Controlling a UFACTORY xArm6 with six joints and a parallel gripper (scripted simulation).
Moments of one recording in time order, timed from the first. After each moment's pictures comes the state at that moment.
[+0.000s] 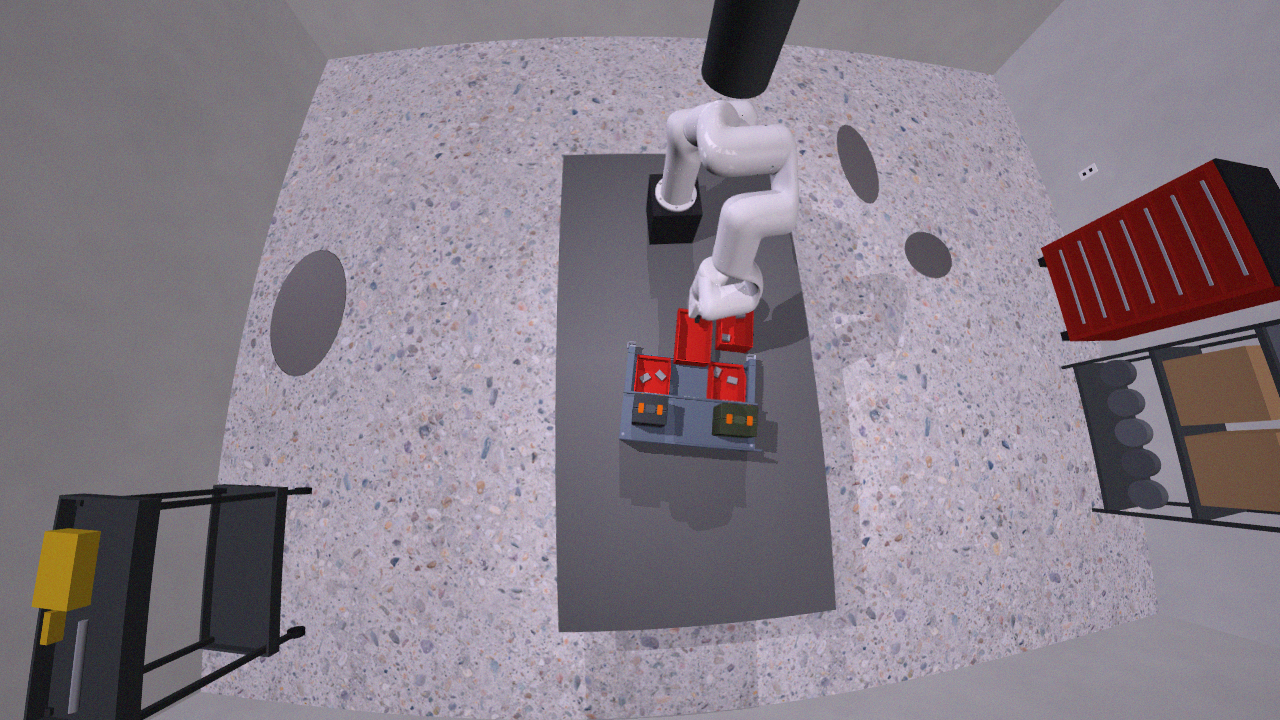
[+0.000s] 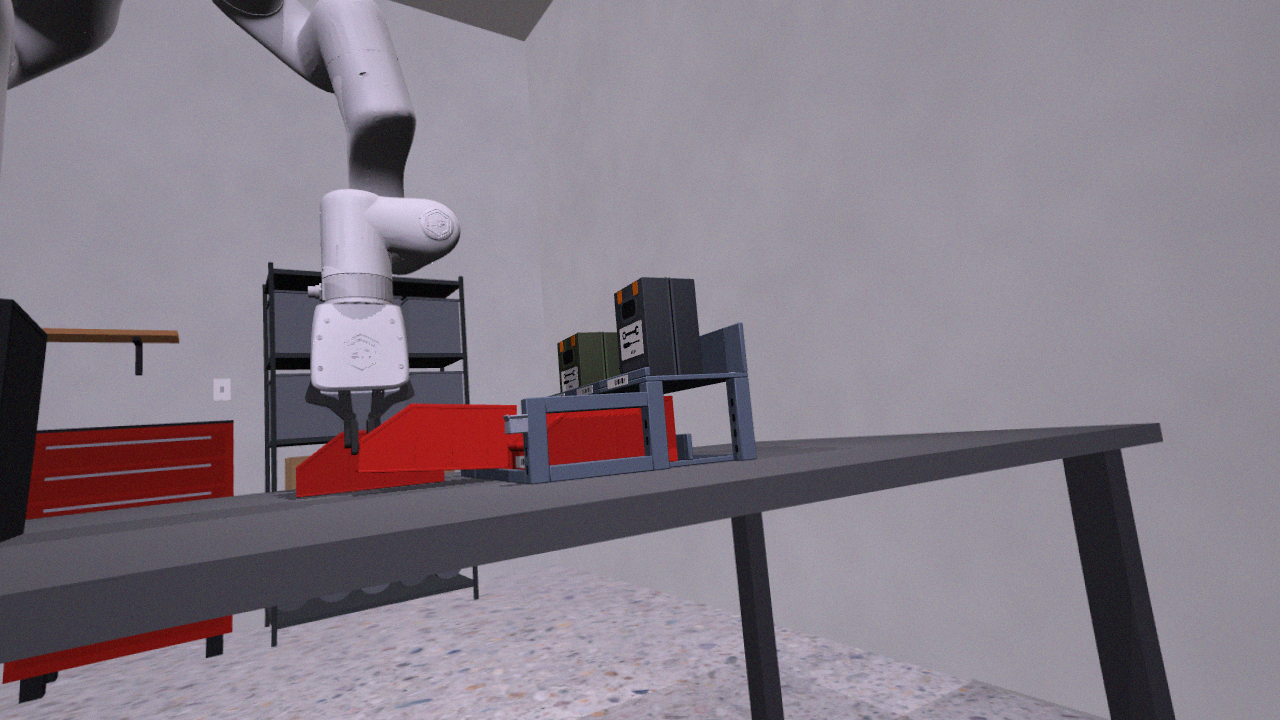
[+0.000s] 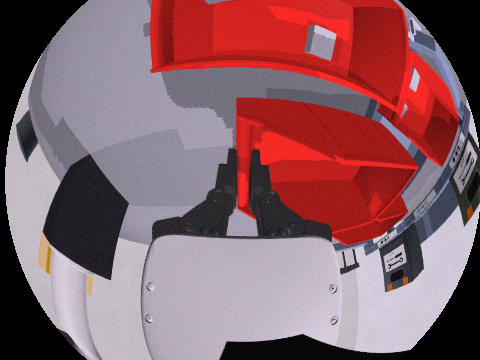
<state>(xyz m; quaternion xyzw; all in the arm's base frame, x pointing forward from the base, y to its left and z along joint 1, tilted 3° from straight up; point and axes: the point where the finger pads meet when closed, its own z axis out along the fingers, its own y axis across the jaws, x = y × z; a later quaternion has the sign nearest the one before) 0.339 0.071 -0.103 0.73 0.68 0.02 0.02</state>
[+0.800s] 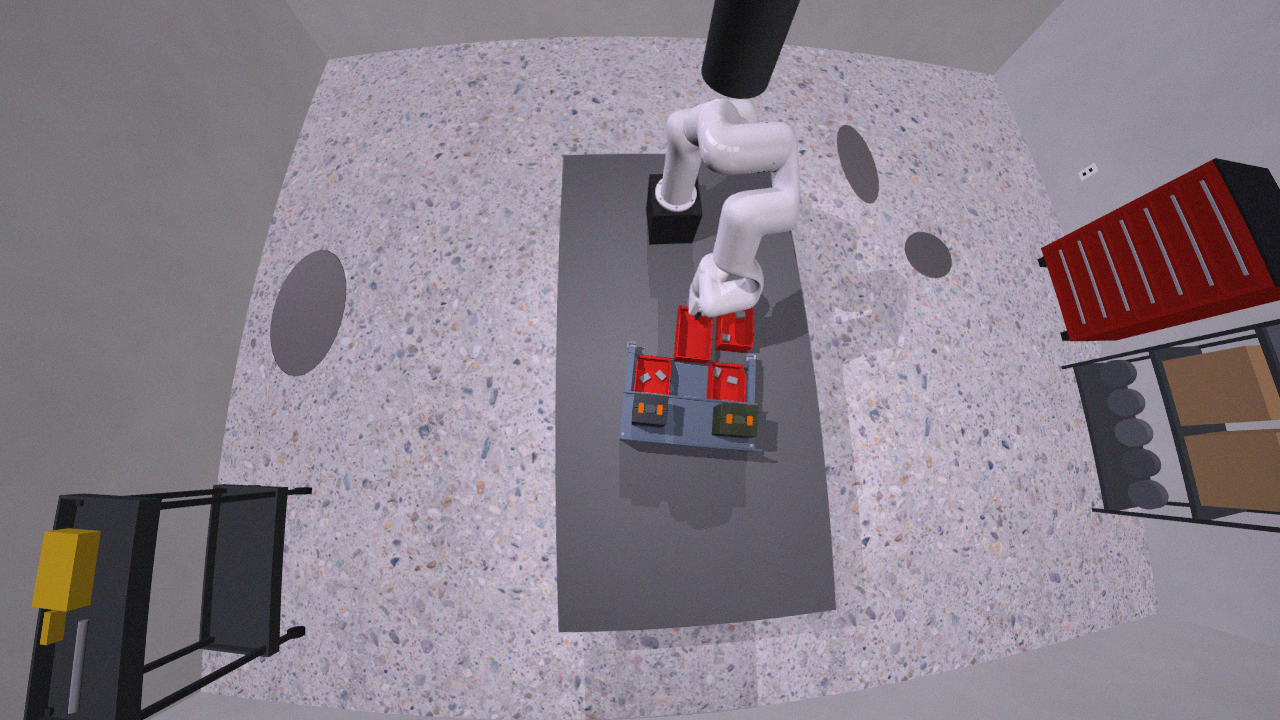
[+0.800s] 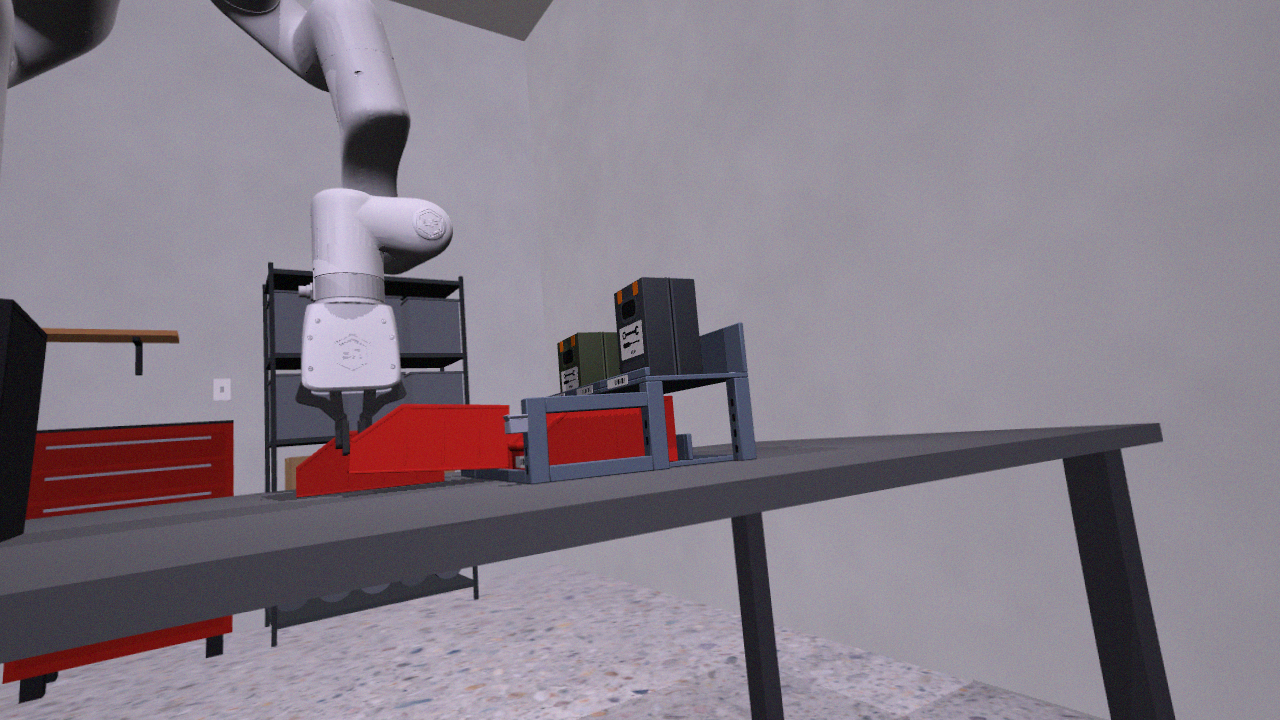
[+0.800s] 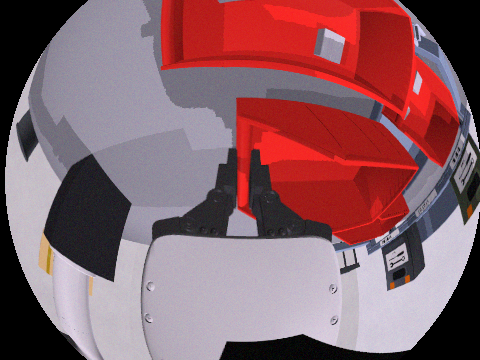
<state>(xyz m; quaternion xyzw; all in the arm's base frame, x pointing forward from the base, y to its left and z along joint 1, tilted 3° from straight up) 0.330 0.072 -0.104 0.73 0.68 0.02 0.02</state>
